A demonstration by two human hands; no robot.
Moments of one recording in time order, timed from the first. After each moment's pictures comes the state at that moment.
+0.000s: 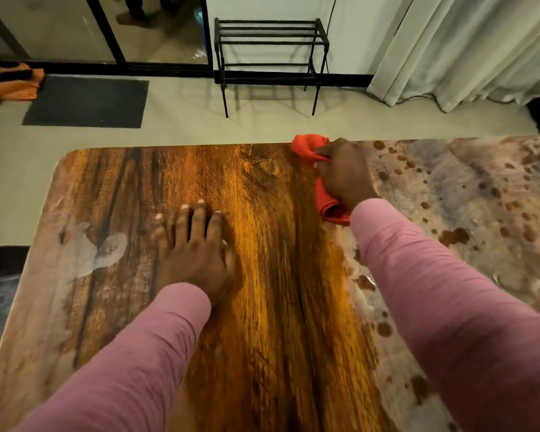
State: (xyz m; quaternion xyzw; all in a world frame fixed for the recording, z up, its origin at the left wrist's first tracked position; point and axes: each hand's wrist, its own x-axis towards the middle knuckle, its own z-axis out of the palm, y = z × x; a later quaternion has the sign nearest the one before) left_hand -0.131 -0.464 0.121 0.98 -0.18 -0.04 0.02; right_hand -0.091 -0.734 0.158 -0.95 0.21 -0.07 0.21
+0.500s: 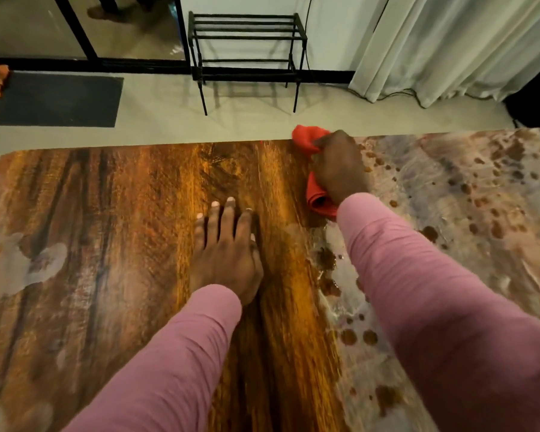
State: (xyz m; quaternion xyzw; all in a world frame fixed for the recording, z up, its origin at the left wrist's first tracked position) left_hand -0.157 -0.559 0.108 0.97 -0.22 -0.04 0.13; right_hand -0.090 -0.787 0.147 -0.94 0.29 -0.11 0.18
